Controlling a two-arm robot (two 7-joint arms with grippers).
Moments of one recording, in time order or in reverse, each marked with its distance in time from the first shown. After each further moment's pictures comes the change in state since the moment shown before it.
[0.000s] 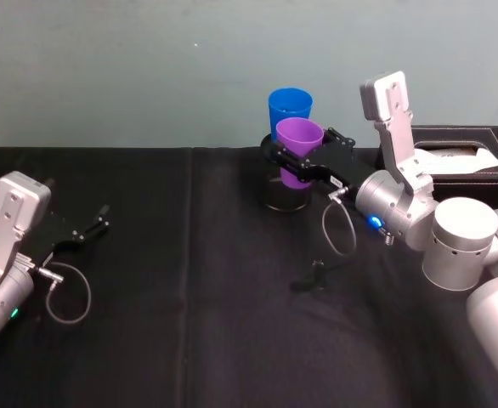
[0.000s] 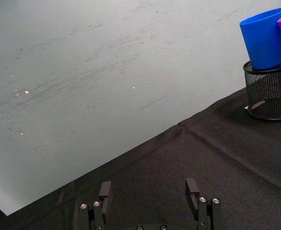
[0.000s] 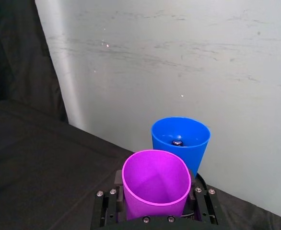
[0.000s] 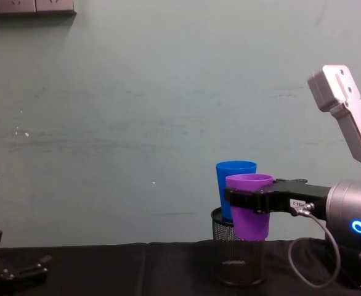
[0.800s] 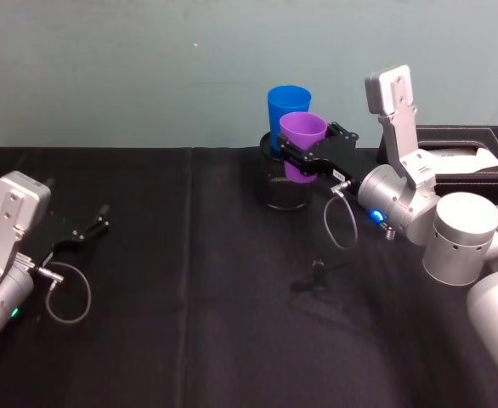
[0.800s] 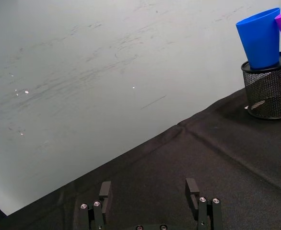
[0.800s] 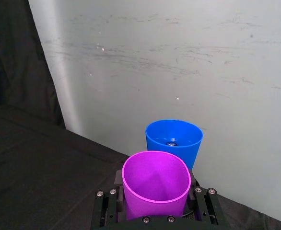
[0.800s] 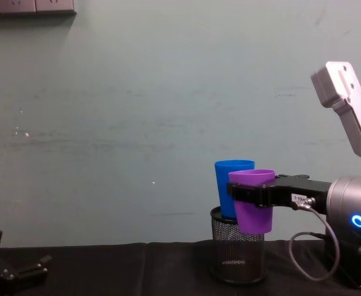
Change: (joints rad) left arm 0.000 0.000 0.000 0.000 0.000 0.000 0.000; right arm 0.016 -0.007 0.010 0.021 0.006 -0.007 -0.003
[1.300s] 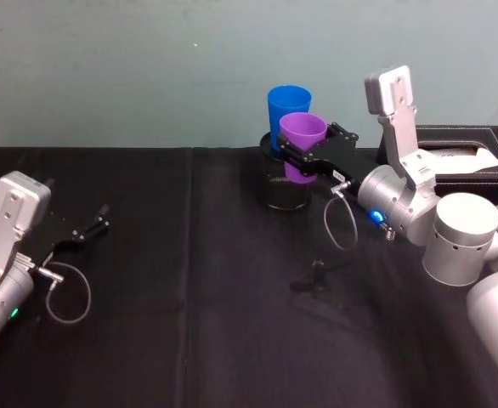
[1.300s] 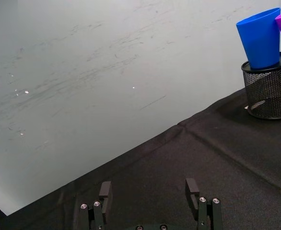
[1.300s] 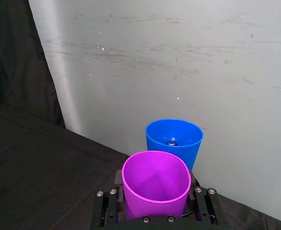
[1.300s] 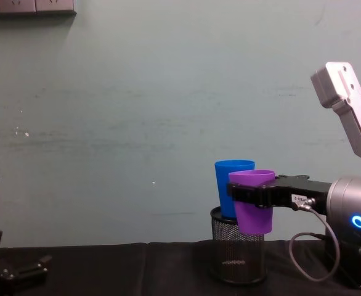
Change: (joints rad) left arm 0.000 0.000 0.000 0.000 0.000 0.000 0.000; right arm -0.001 0.001 -0.001 -0.001 0.000 0.001 -0.001
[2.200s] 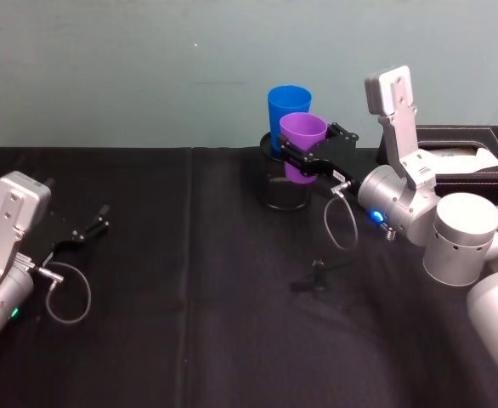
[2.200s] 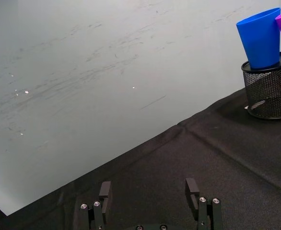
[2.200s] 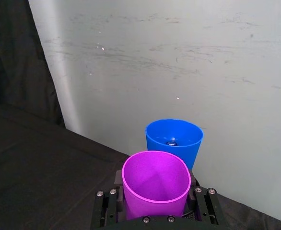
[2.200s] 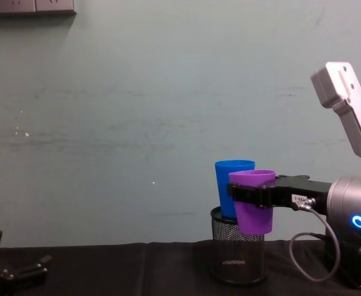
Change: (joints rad) left arm 0.000 0.000 0.000 0.000 0.000 0.000 0.000; right arm 0.000 0.001 0.000 0.000 0.000 0.001 0.000
